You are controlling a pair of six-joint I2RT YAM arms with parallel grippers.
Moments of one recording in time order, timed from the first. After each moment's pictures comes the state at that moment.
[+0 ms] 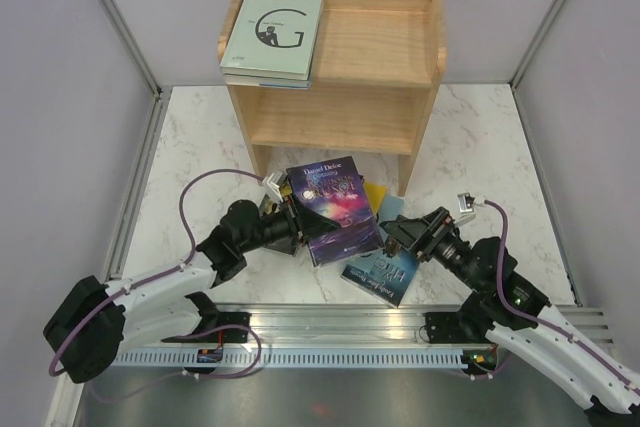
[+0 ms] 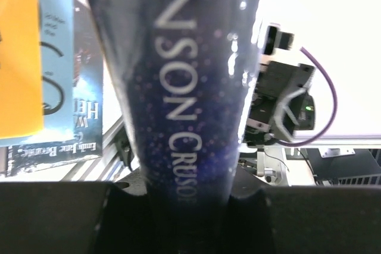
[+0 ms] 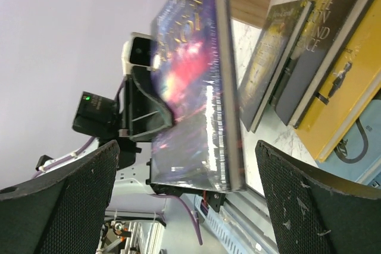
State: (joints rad) left arm -0.77 1.02 0.37 0.56 0.39 -1.33; right arm 0.81 0.23 0.33 -0.14 0.06 1.20
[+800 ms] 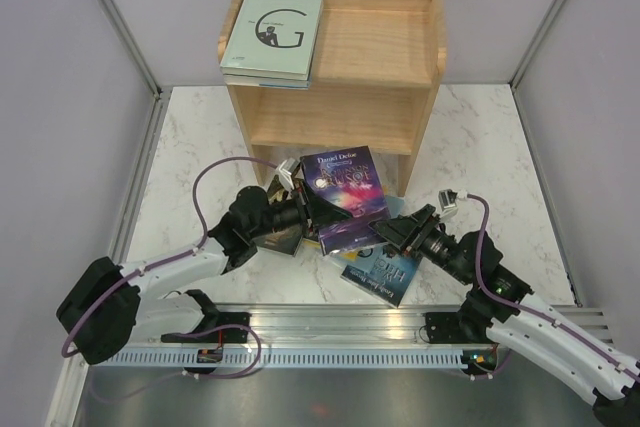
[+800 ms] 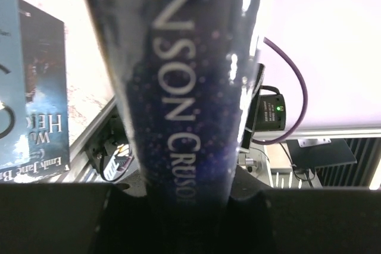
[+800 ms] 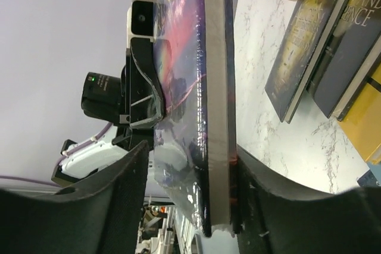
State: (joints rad) left arm -0.77 1.14 0.48 0.63 0.46 -1.38; right arm 0.81 0.40 0.27 0.11 -0.04 1.33
